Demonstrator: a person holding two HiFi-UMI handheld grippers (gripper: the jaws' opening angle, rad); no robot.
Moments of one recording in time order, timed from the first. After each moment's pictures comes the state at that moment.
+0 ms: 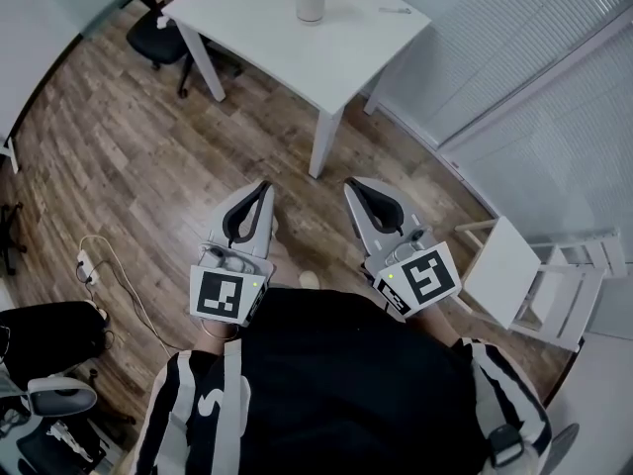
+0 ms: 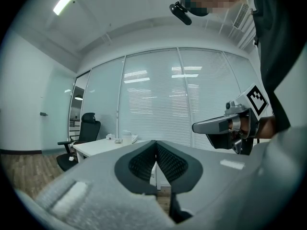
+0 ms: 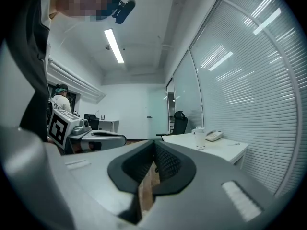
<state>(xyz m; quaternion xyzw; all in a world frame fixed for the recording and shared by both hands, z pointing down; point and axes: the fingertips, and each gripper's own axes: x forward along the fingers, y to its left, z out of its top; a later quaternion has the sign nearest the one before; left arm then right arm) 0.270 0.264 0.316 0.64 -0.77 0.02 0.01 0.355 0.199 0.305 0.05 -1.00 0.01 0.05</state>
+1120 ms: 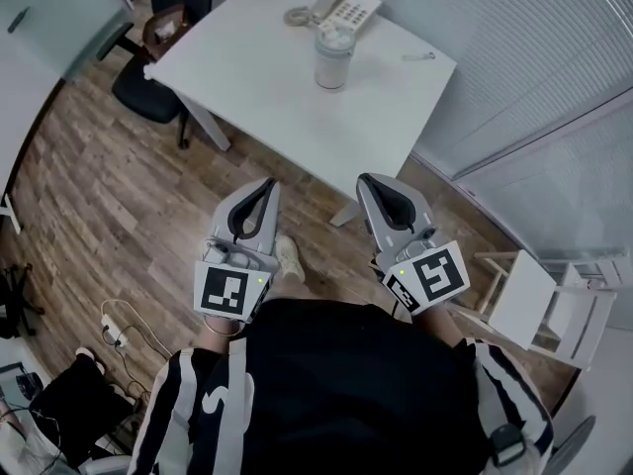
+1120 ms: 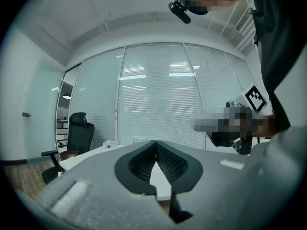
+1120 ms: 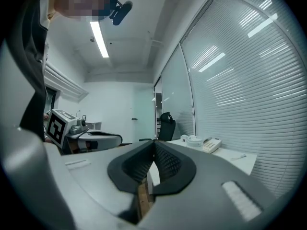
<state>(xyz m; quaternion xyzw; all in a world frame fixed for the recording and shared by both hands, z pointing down) 0.031 0.109 0.315 0.68 -0.73 0.03 0.01 0.131 0.044 0.302 0.12 -0.99 0.01 0.04</state>
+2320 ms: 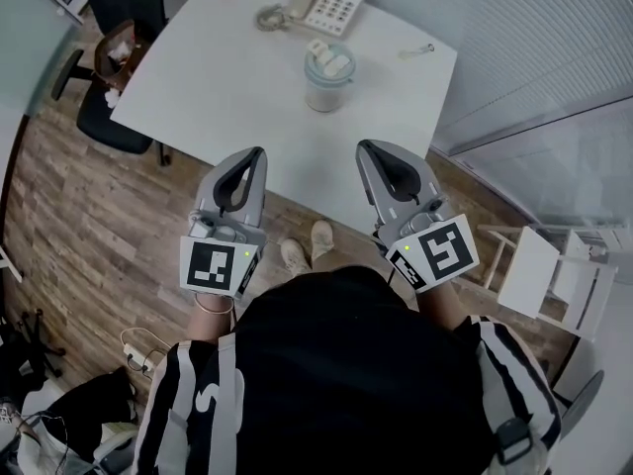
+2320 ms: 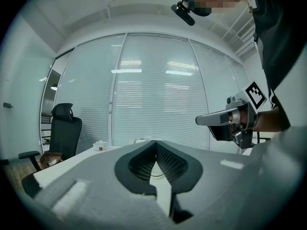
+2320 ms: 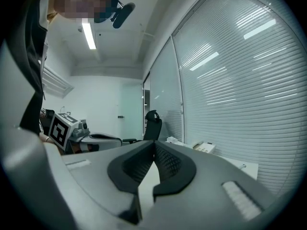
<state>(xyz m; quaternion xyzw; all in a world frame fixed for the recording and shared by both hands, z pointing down) -0.096 -0.032 0.335 0.73 -0.68 0.04 0.03 0.020 -0.085 0.303 0.19 -0.98 0.01 0.05</state>
